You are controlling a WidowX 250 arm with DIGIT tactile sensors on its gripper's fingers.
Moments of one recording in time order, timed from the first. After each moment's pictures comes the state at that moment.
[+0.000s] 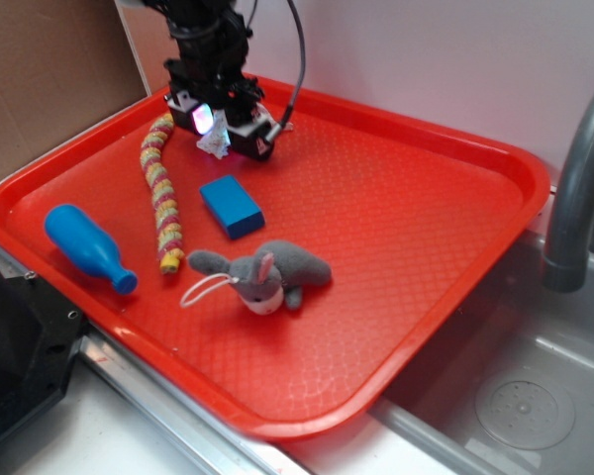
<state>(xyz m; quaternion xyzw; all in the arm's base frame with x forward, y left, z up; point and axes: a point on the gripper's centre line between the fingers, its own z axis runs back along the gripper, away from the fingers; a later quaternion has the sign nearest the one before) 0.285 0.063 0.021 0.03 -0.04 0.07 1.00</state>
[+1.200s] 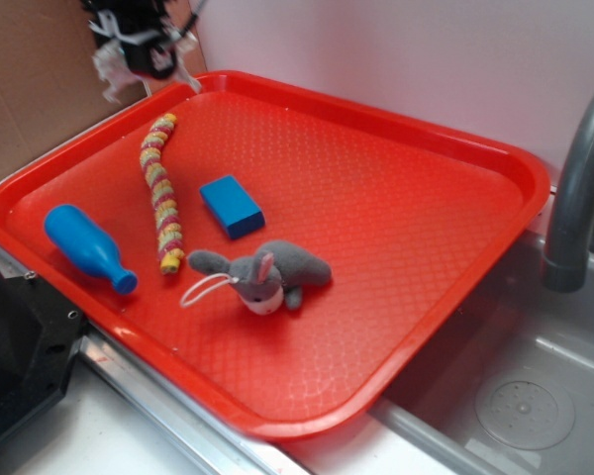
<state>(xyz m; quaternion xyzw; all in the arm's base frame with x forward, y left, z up) 0.208 0.051 0.146 0.00 -0.01 0.05 1.00</state>
